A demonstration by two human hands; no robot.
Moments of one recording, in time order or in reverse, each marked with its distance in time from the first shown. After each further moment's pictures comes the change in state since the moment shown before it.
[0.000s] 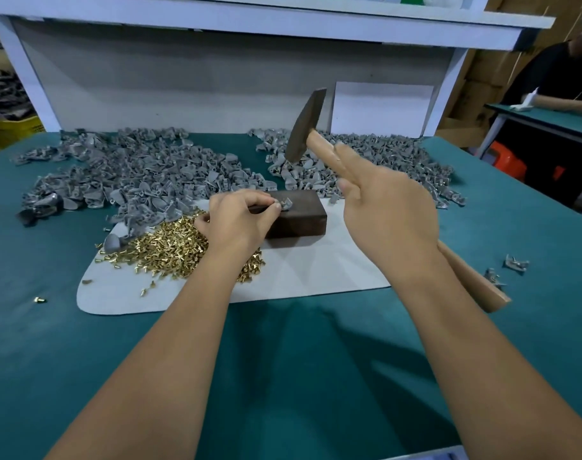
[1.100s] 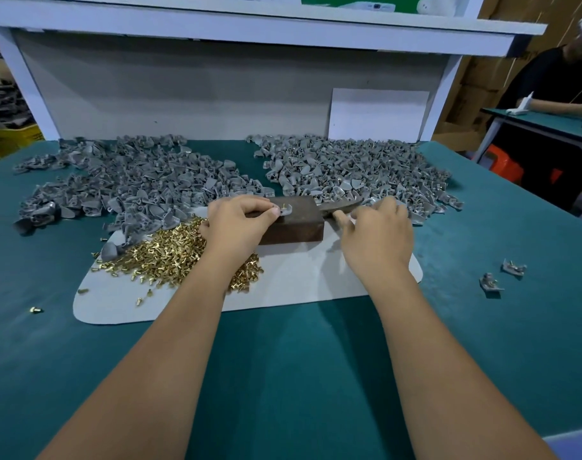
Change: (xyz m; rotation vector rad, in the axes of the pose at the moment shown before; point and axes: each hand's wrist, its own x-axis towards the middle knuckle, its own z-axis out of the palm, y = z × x) left_hand -0.002 0.003 -0.010 -0.239 -0.093 0.040; right_hand -0.007 0.026 0.059 -0.131 -0.121 0.294
